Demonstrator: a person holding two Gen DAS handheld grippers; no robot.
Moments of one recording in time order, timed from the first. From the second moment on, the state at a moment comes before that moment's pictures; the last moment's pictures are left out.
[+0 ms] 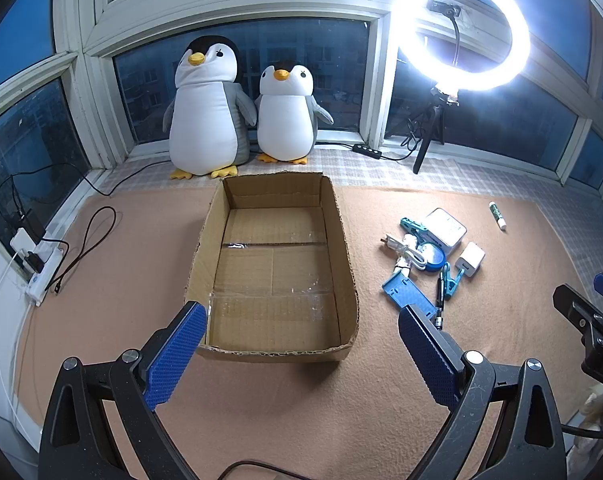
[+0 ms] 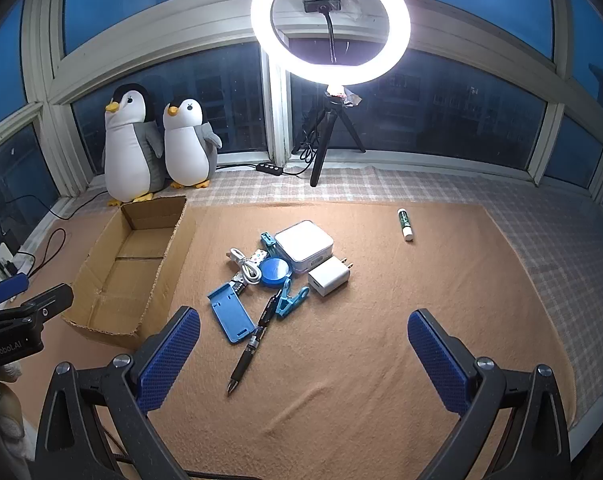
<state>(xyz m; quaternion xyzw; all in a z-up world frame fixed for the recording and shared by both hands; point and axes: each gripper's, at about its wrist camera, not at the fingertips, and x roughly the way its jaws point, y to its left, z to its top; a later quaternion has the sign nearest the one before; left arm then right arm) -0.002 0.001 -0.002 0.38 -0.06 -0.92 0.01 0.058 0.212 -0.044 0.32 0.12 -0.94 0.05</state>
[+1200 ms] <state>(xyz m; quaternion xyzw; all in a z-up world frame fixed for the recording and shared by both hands) -0.004 0.000 -0.012 0.39 -0.07 -0.92 0.02 0.055 0.213 -0.048 0.34 0.12 -0.93 0.05</state>
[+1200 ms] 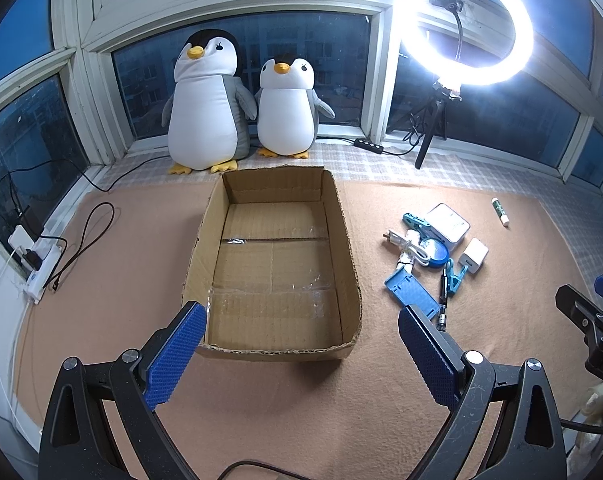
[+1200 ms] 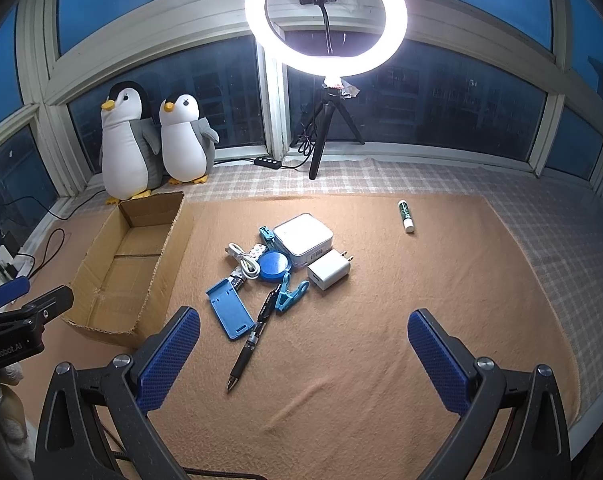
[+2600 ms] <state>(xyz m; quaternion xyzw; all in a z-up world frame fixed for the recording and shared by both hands) -0.092 -0.111 -0.107 0.49 -0.02 -0.86 0.13 -0.021 0.264 -0.092 0.42 0.06 -0.90 0.02</state>
